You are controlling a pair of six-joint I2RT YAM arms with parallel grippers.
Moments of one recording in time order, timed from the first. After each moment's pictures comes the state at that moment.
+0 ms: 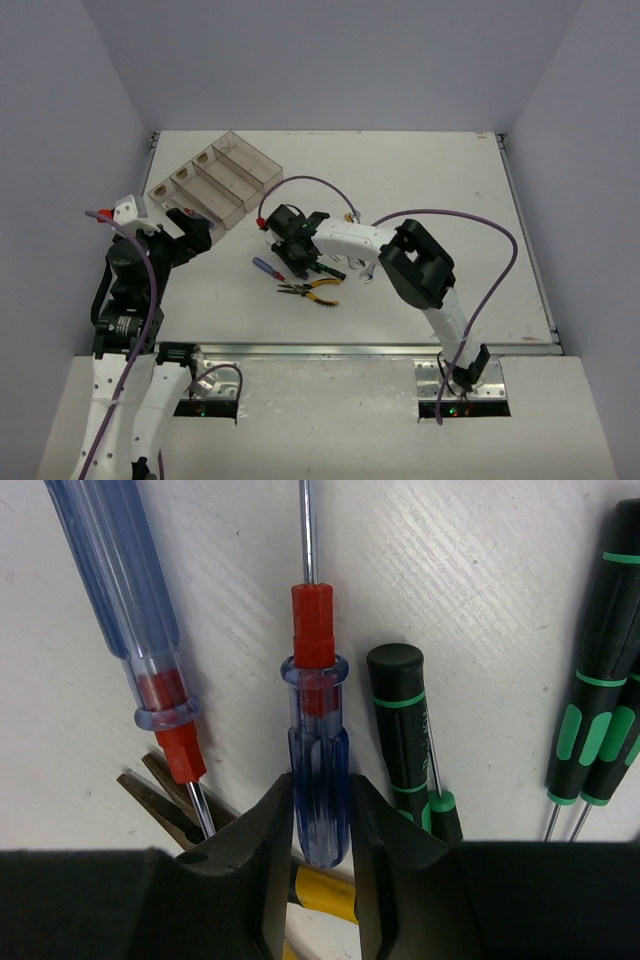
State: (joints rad) left arm -0.01 0.49 0.76 -0.54 -0.10 -0.46; right arm 0.91 2.20 1.60 -0.57 0.05 0.11
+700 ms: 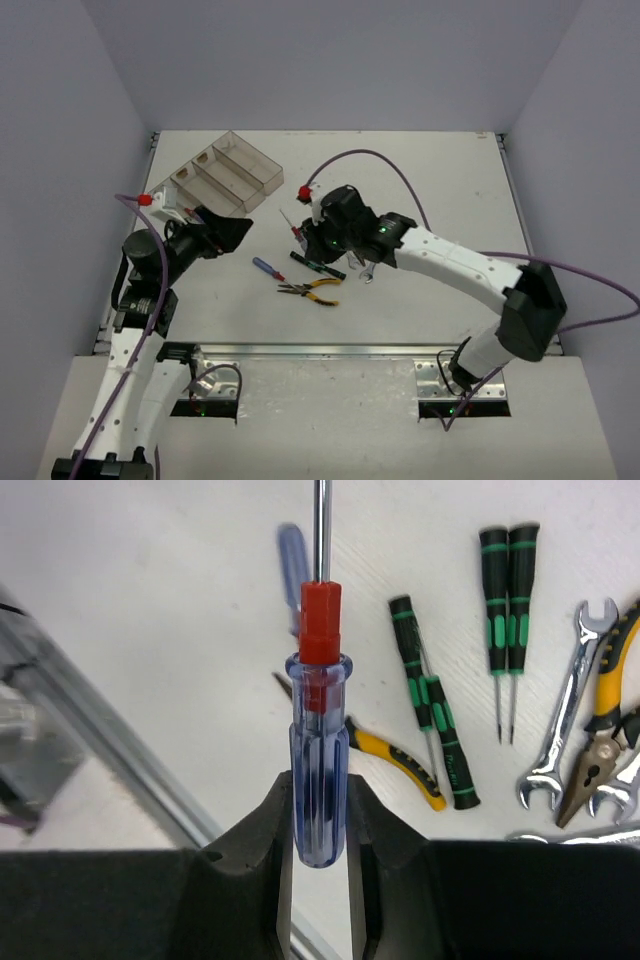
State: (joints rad) left arm -0.02 0.58 0.63 -0.24 0.37 -0.63; right arm 0.88 1.60 1.24 -0.43 -0.05 0.22
